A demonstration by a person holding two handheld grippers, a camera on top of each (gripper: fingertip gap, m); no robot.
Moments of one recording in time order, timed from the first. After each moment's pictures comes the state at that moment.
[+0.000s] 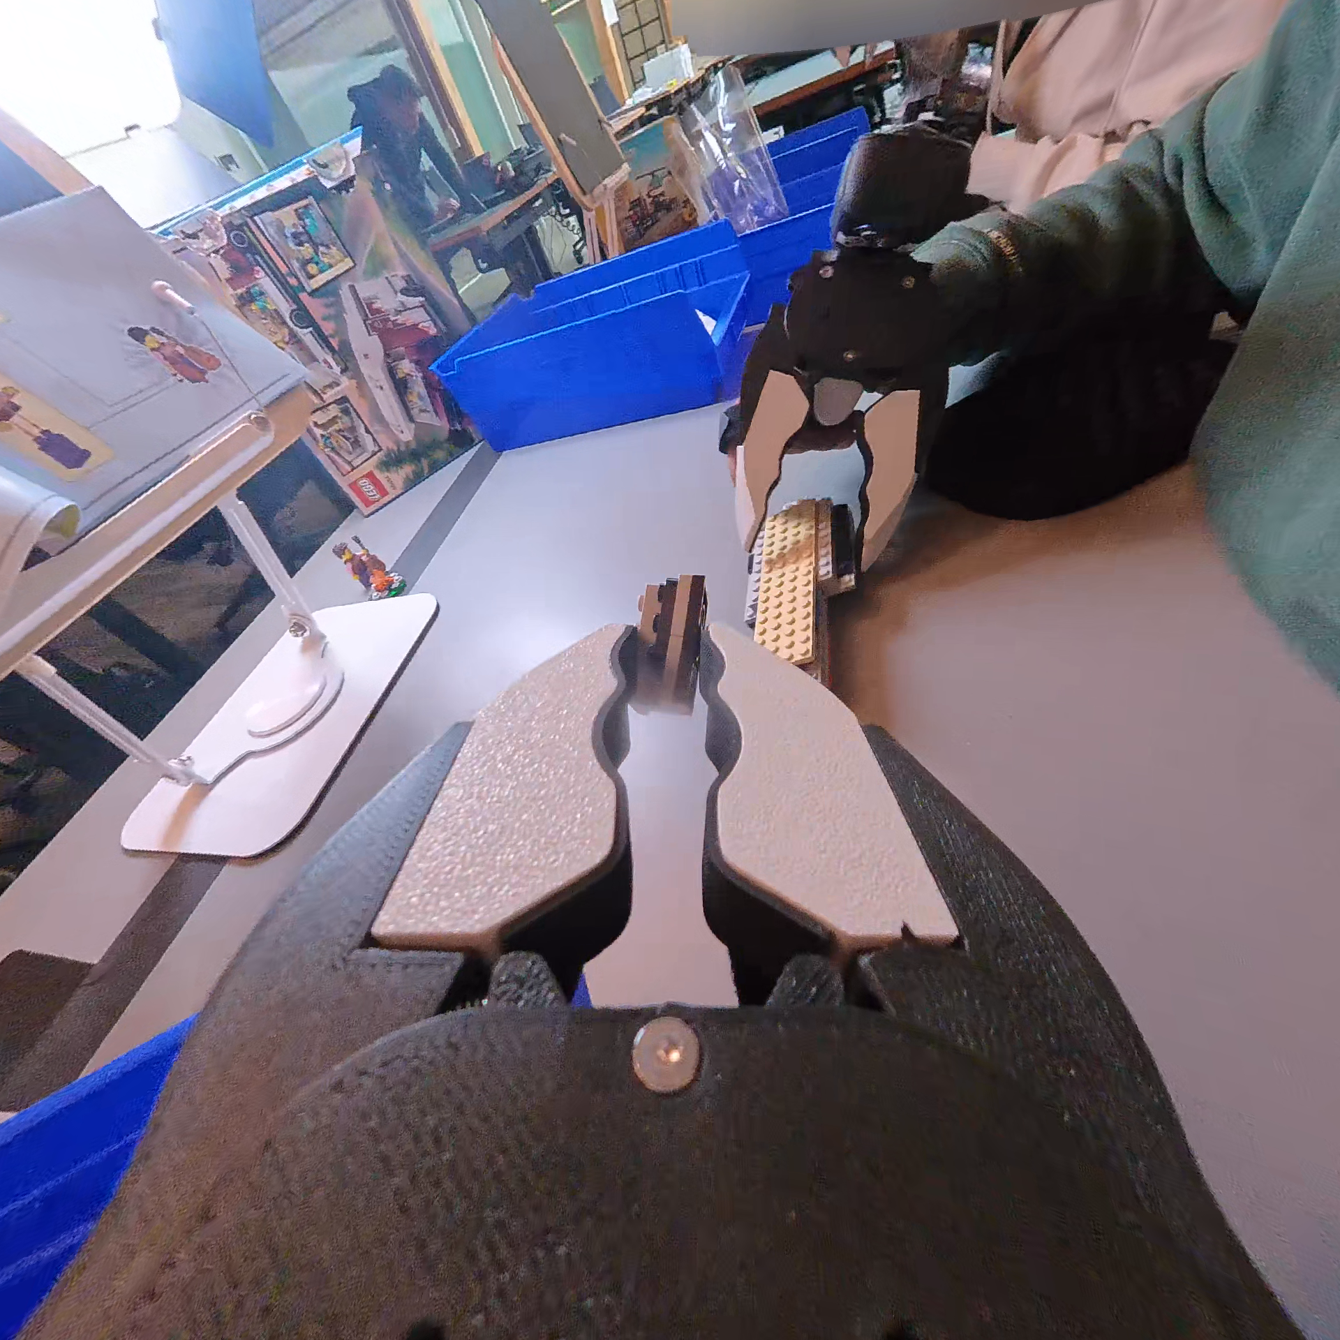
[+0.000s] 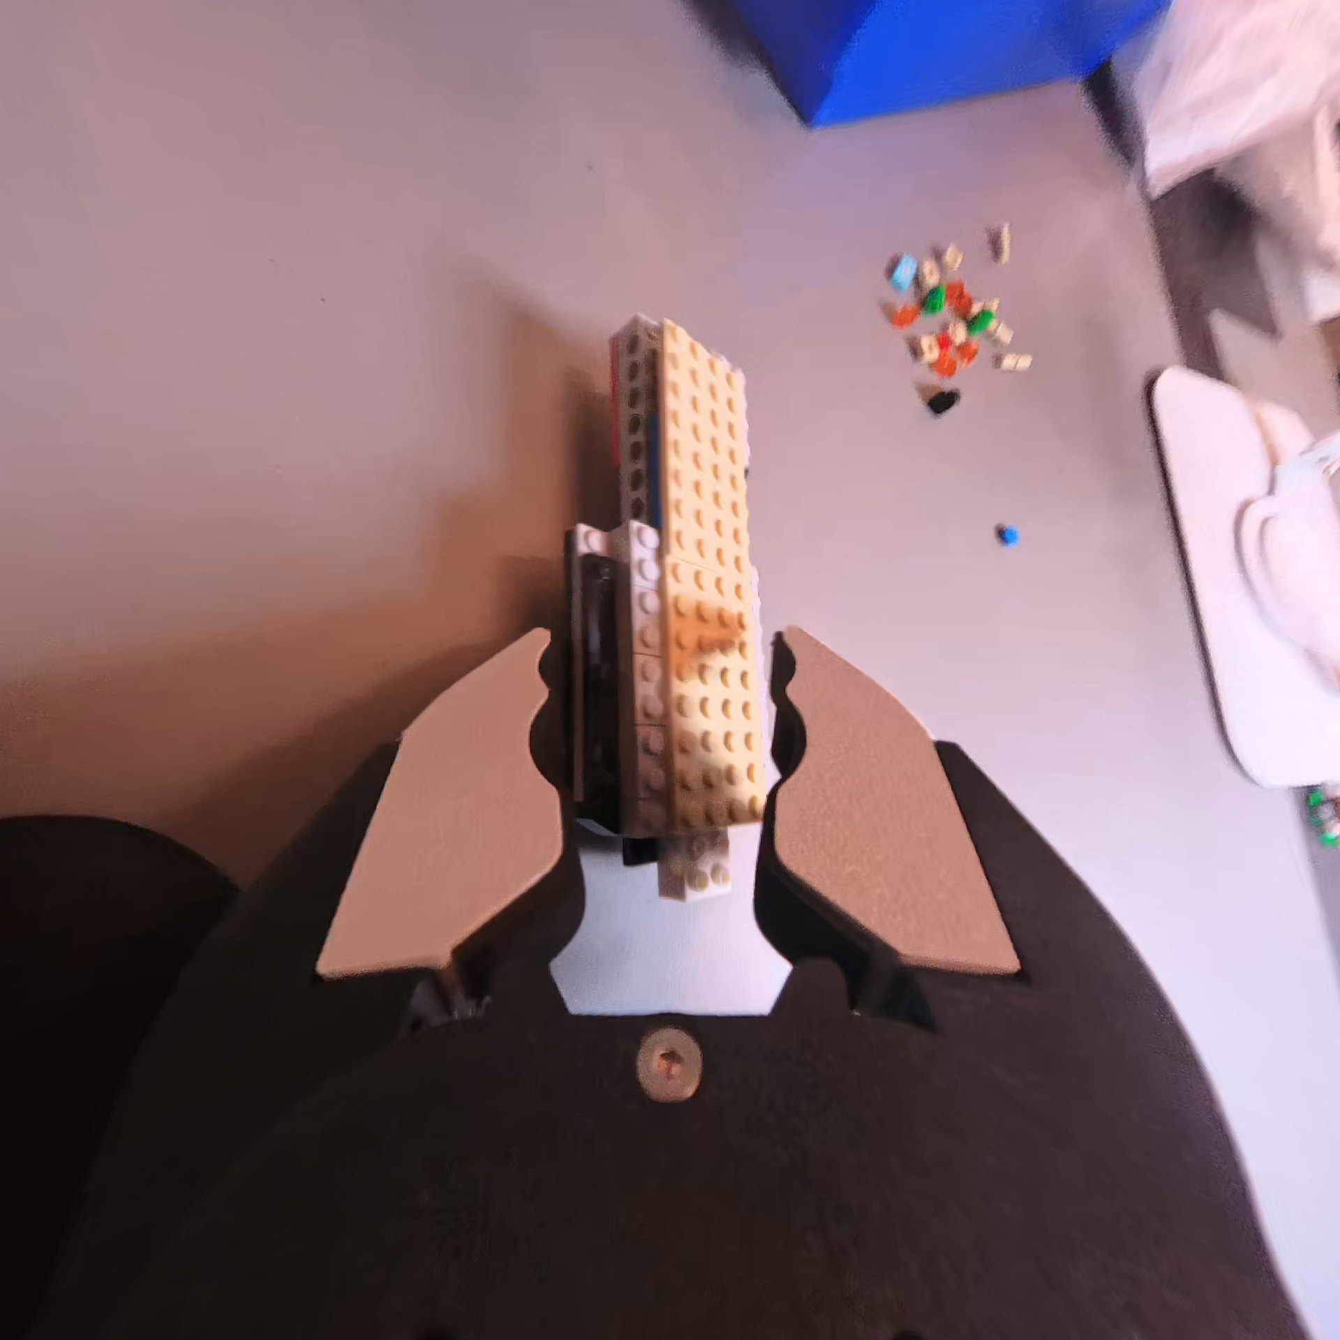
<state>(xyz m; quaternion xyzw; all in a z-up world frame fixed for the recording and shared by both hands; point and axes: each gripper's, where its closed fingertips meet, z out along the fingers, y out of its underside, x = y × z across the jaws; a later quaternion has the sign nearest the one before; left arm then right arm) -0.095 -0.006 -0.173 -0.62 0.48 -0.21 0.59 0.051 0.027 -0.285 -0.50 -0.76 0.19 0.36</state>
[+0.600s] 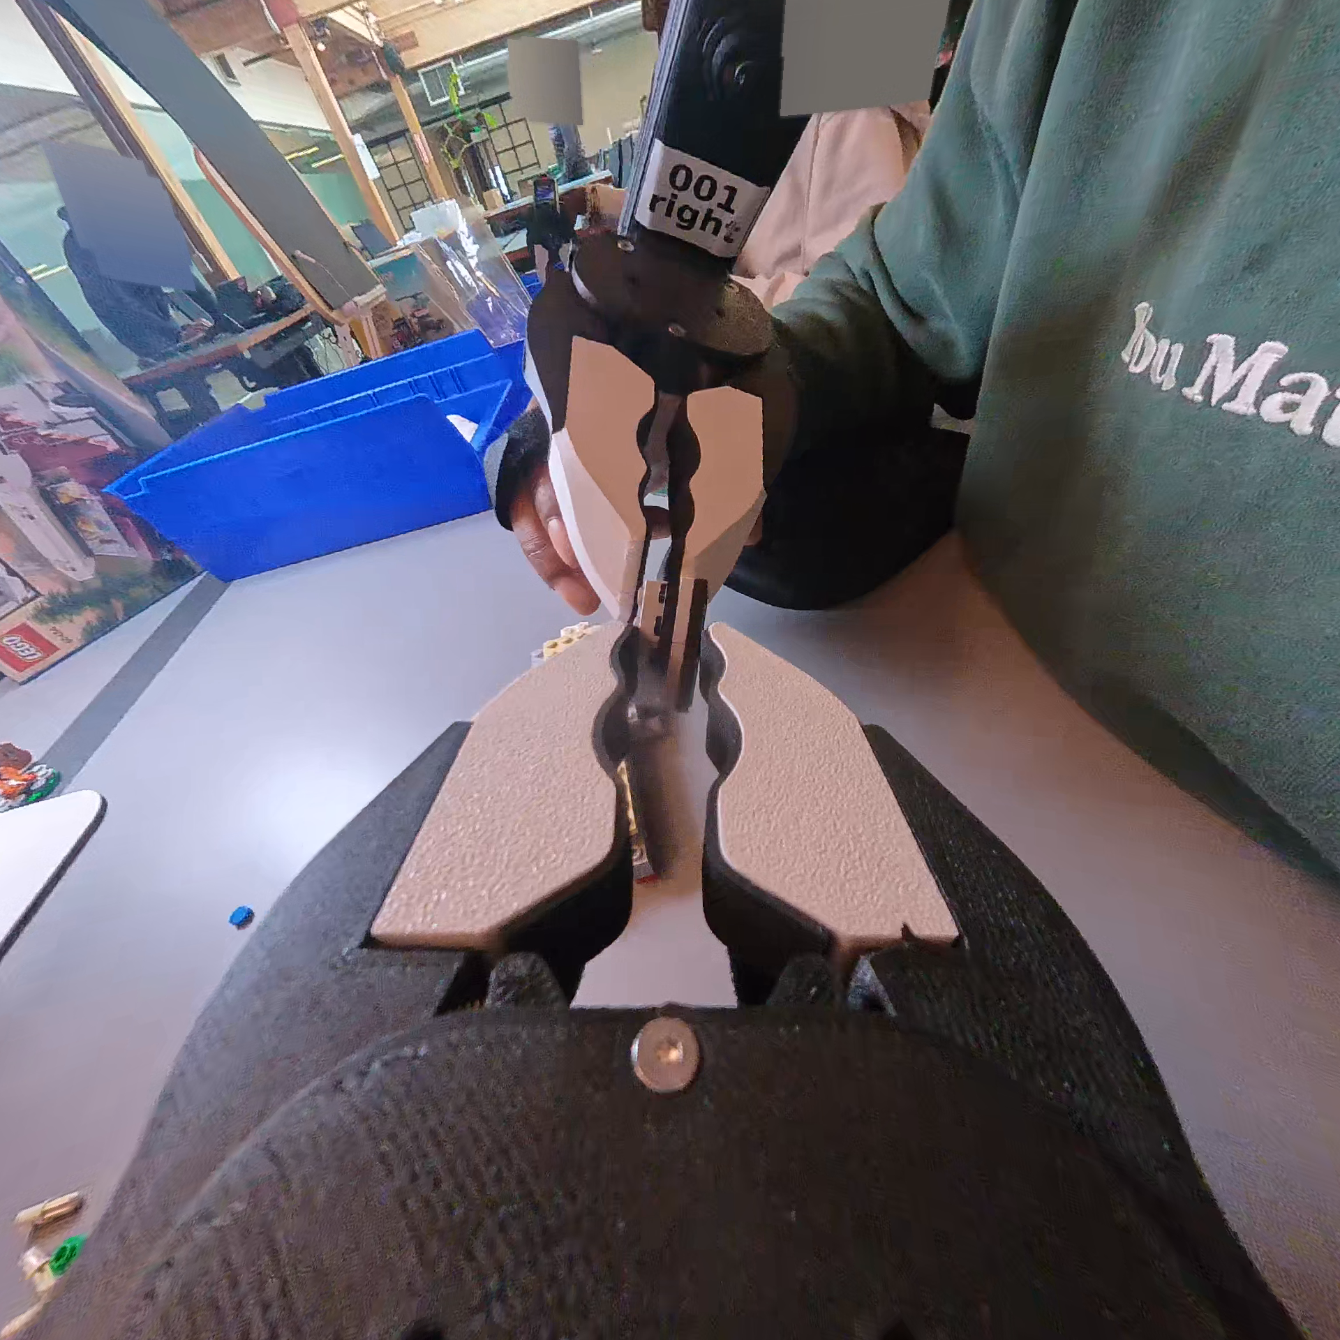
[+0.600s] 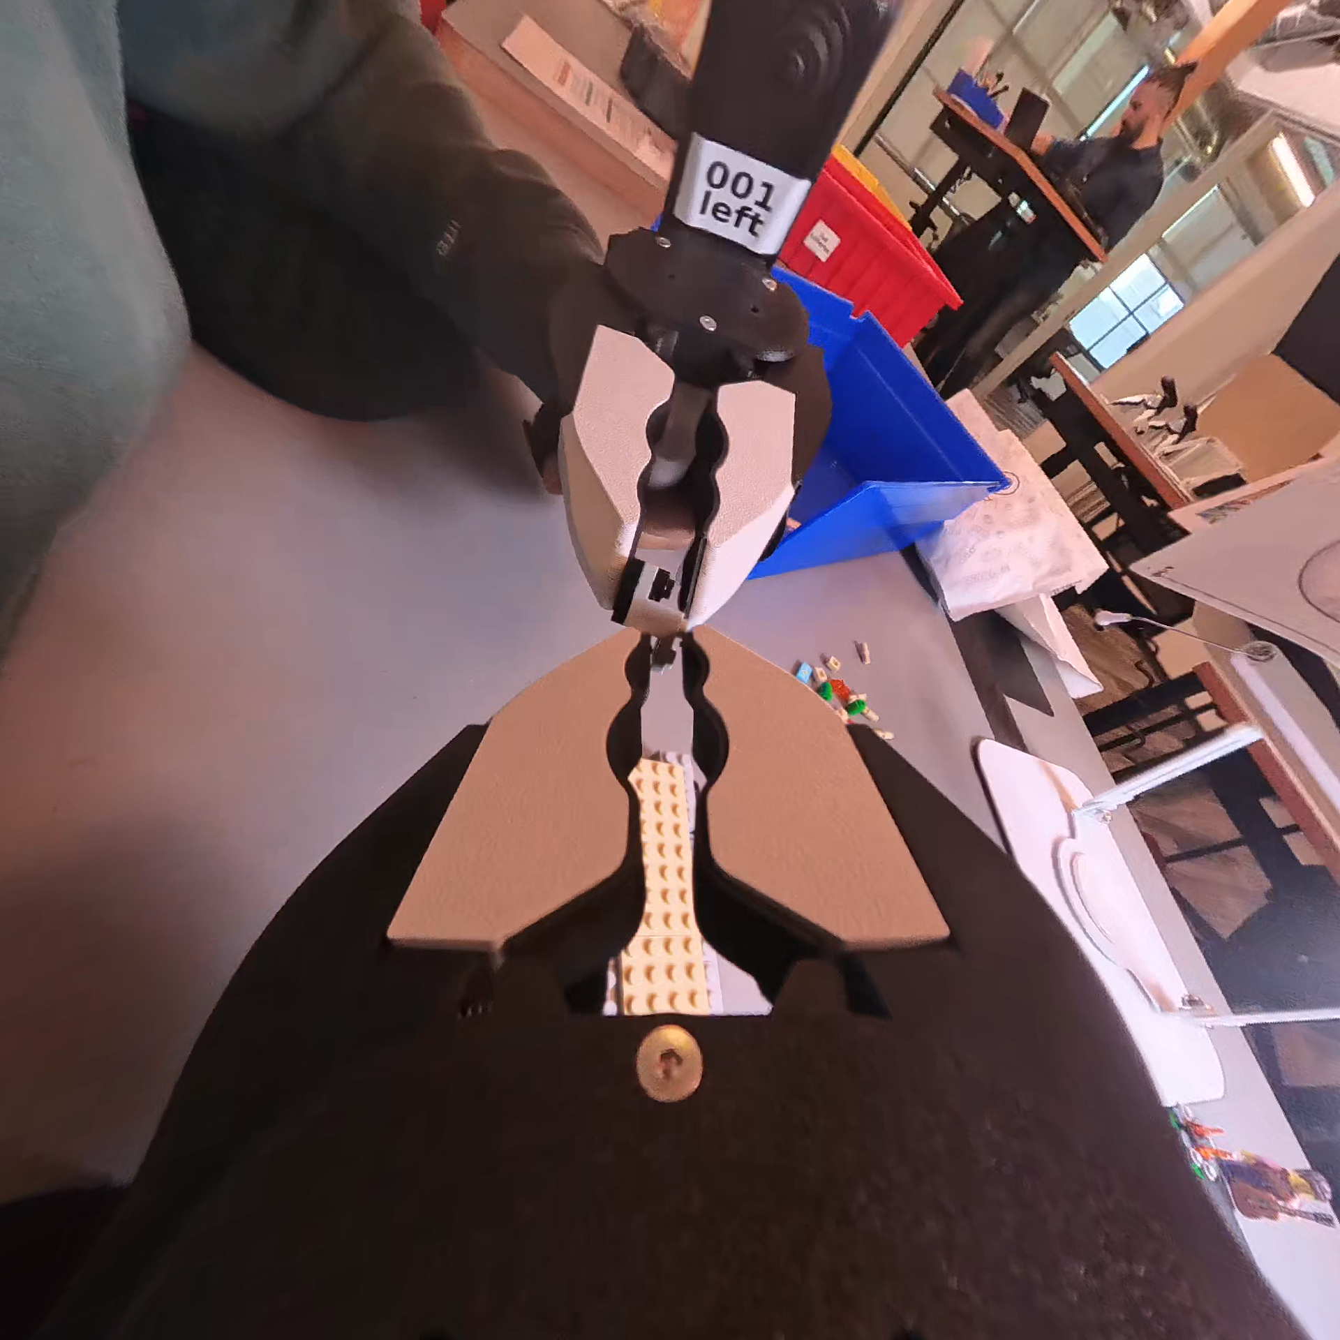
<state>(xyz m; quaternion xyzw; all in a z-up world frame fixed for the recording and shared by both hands) 0.002 -0.041 -0.203 -0.53 0.55 -0.34 0.55 -0.004 -0.036 -0.202 -0.35 -0.72 0.30 0.51</state>
